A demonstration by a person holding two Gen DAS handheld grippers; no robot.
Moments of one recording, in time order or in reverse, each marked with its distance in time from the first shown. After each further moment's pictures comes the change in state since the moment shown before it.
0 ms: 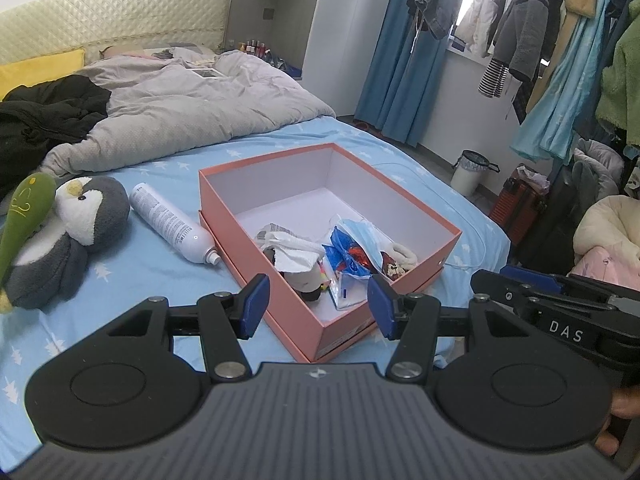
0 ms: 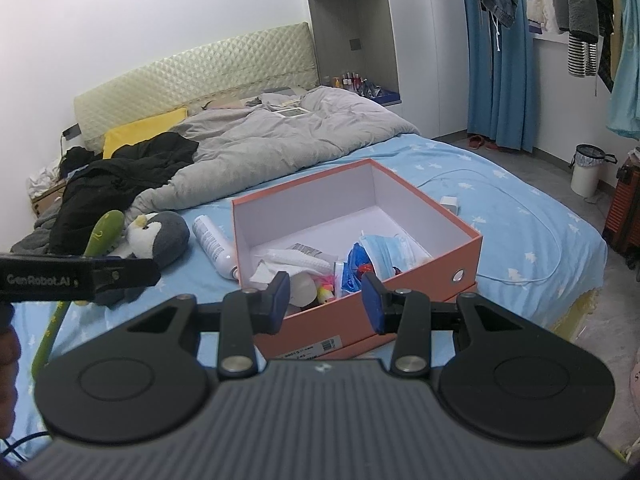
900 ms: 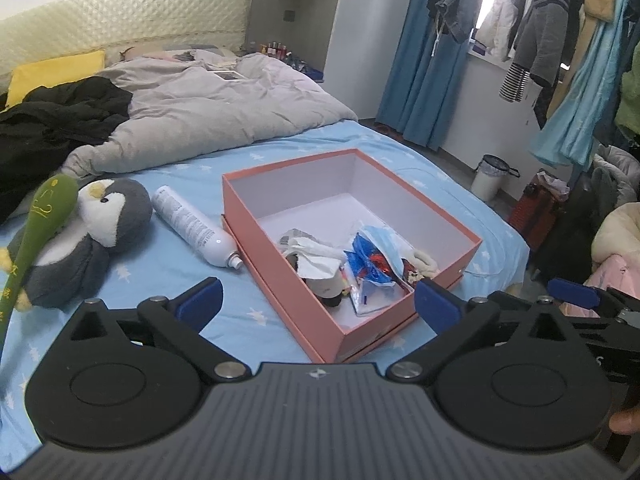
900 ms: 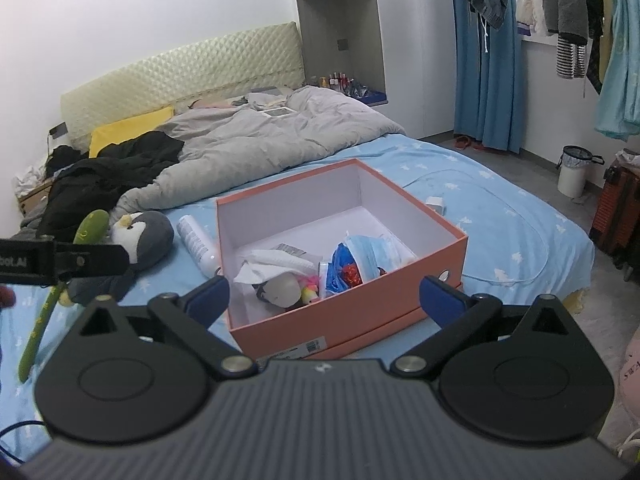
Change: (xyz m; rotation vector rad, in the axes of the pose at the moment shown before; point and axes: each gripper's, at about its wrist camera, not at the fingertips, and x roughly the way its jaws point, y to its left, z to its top) left arm -0.003 0.005 0.007 -0.018 -0.004 0.070; right arm 0.008 -0.007 0.002 -0.002 0.003 -0.038
